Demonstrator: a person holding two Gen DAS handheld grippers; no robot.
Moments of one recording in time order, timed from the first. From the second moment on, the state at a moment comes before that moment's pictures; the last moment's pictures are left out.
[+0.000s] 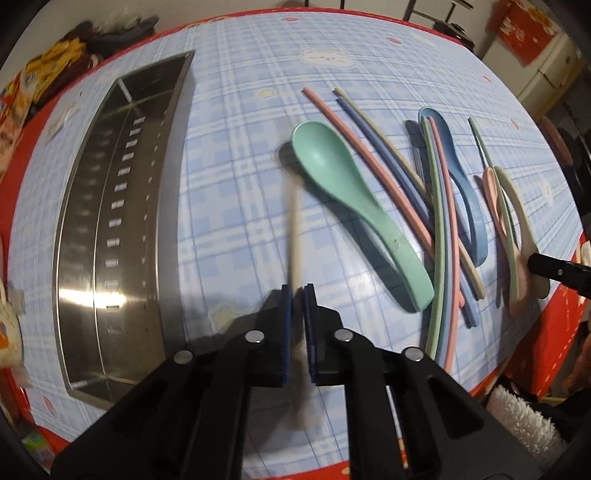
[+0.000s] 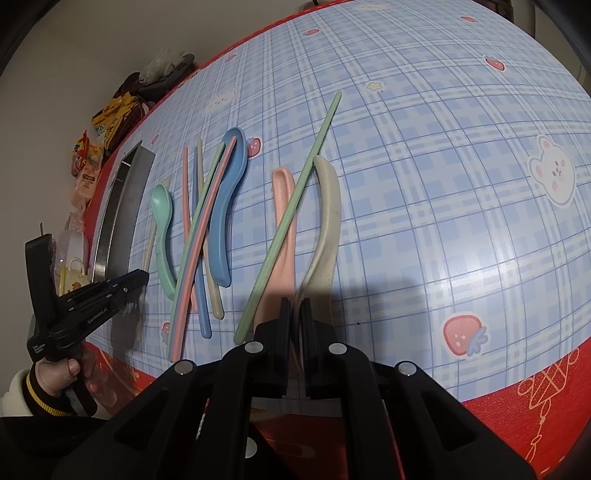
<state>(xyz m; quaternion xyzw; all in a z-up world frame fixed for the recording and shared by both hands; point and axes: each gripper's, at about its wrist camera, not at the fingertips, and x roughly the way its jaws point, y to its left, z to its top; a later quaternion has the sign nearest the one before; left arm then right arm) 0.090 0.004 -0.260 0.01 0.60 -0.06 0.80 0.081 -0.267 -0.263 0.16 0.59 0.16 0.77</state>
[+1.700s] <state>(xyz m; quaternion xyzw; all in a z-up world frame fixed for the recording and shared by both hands) 0.043 0.130 -0.176 -0.14 0.51 -0.10 0.84 0.059 -0.227 -0.198 0.19 0.53 0.15 0.81</state>
